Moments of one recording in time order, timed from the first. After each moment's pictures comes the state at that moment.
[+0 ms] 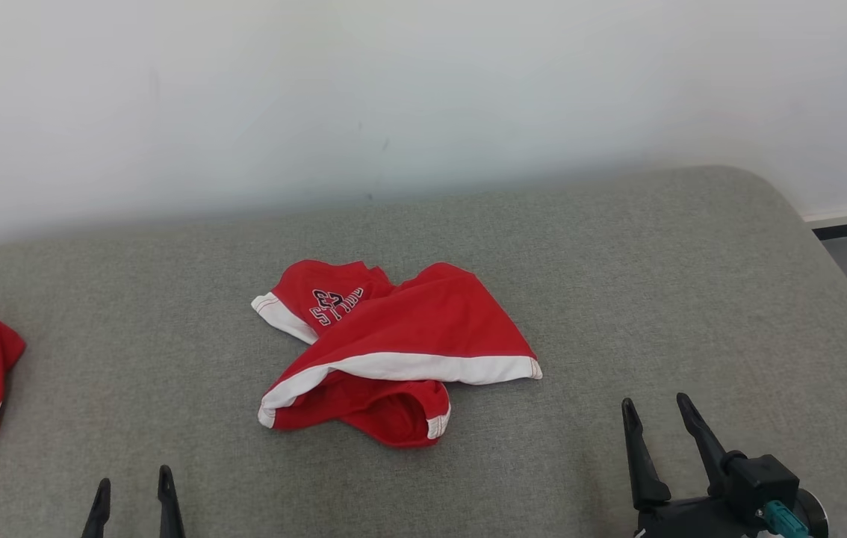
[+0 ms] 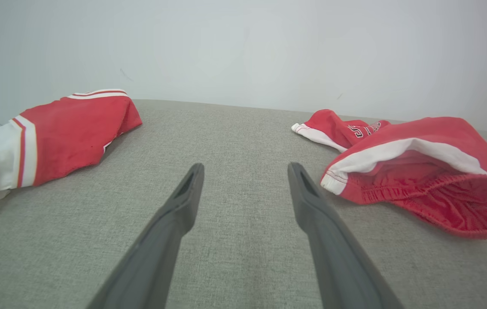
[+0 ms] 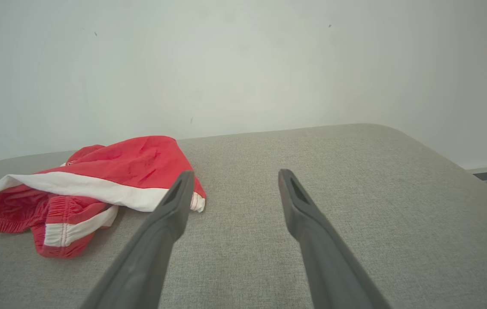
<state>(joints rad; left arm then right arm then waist) 0.02 0.05 0.12 0.30 -0.17 -0.06 -0.26 -0.06 -0.06 0.03 0.31 0.11 0.13 -0.26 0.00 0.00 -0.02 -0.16</state>
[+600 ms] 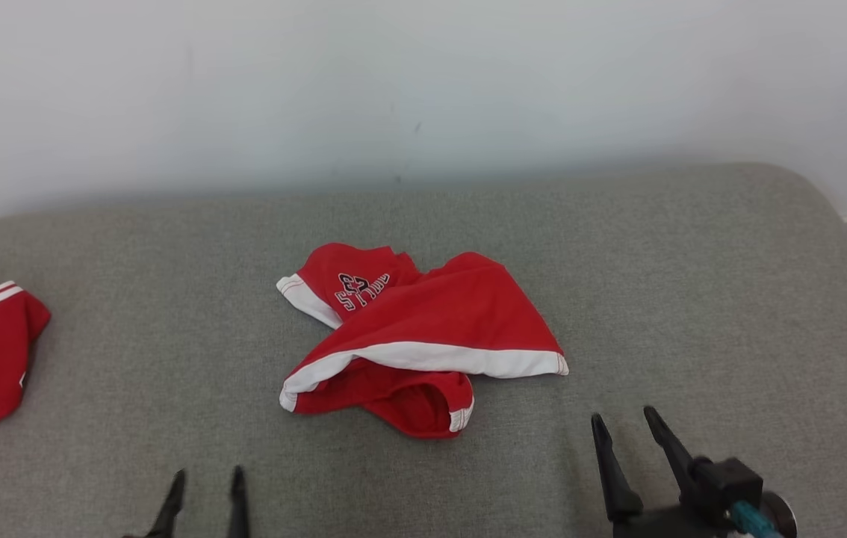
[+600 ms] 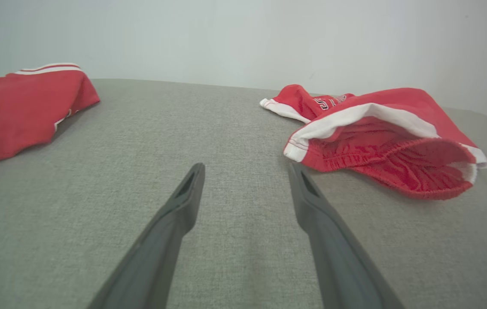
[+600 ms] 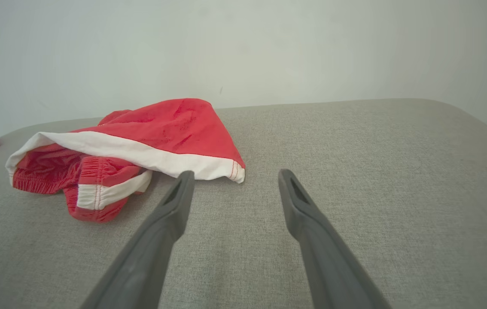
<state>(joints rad) 0.03 0.05 0.02 0.30 -0.18 -0.09 -0.26 -0.07 -0.06 0.07 0.37 0.12 0.13 -0.26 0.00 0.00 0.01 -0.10</state>
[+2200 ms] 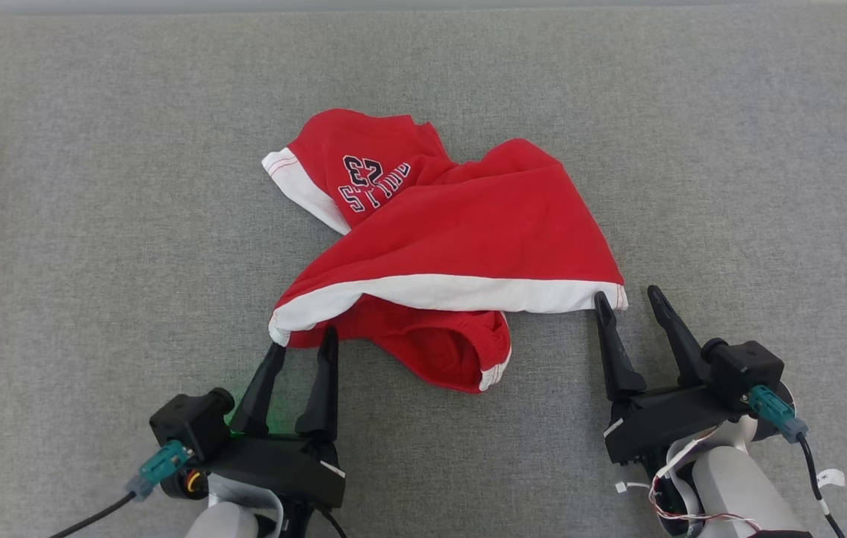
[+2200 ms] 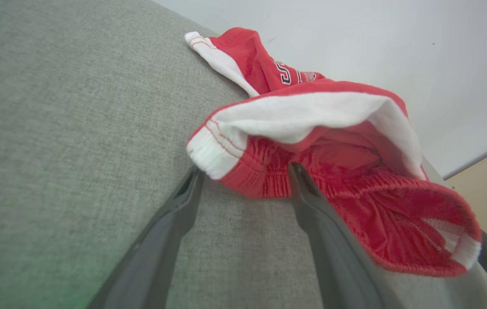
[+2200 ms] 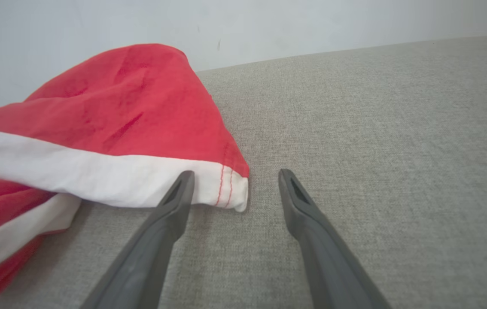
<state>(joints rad) -0.30 0.05 -0.29 0.39 -0.59 -0.13 -0.26 -0.35 -0.11 0.12 0.45 0.25 0.13 -0.26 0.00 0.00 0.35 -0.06</state>
